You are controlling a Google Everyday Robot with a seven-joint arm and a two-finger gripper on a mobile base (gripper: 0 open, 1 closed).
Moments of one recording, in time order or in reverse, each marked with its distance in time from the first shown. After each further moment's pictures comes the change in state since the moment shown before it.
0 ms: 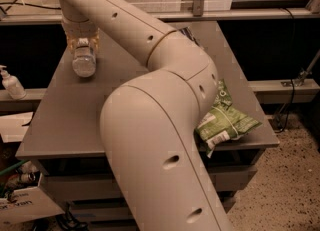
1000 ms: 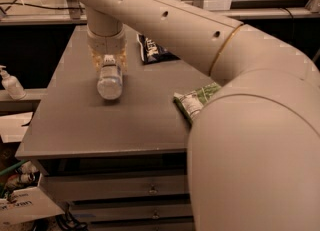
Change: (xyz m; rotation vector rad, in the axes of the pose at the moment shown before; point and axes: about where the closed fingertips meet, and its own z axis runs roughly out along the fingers) arm -0.105 0.059 -0.044 -0.027 -0.100 0.075
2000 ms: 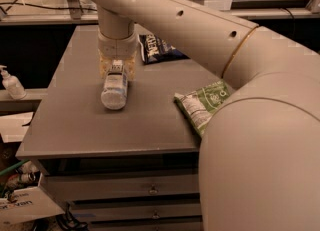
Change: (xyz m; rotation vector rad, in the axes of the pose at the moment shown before) arm -0.029 0.031 -0.004 -0.015 -0.102 0.080
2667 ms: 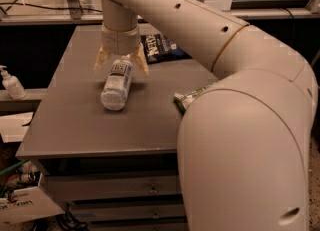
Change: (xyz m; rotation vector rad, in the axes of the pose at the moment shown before) arm 0.000 0.007 -0.005 -0.017 -0.109 0.140
